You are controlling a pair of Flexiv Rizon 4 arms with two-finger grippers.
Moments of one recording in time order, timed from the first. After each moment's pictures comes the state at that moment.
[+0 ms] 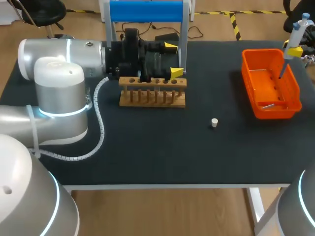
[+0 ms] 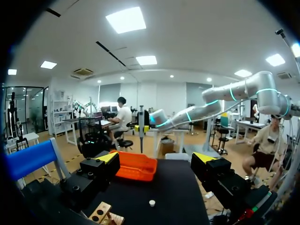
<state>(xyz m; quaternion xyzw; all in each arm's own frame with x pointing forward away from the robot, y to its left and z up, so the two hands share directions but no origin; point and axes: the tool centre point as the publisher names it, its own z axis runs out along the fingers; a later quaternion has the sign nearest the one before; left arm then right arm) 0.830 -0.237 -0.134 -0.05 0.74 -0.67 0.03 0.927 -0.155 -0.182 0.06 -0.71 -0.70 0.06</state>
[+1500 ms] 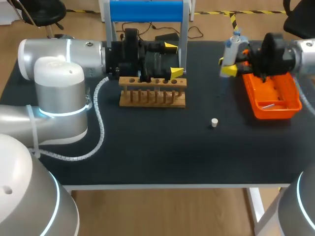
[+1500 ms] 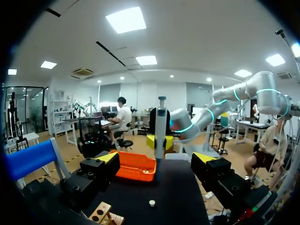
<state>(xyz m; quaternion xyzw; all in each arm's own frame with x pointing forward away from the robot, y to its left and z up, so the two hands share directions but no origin) 0.830 -0.237 -0.134 -0.05 0.74 -0.67 0.03 0.831 0.060 -0.165 0.05 -0.71 -0.70 0.02</state>
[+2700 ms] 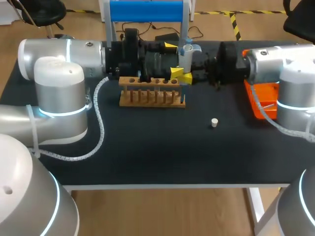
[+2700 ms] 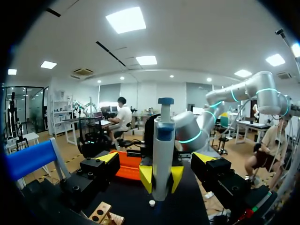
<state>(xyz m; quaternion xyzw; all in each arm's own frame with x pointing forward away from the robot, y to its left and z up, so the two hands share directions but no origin) 0.831 -0.237 -0.134 -0.05 0.74 -0.67 0.03 0.821 0.176 -0.178 0.05 -0.71 -0.71 0.03</state>
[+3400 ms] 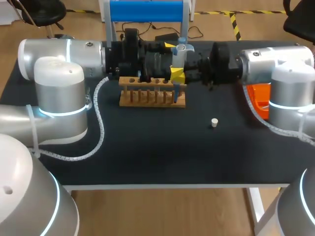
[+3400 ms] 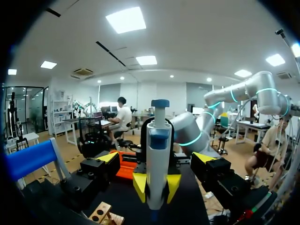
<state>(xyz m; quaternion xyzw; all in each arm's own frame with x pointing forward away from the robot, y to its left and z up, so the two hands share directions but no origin) 0.831 -0.237 -0.134 -0.05 0.74 -0.67 0.03 0.826 0.191 -0.181 0.04 -0.70 -0.71 0.03</state>
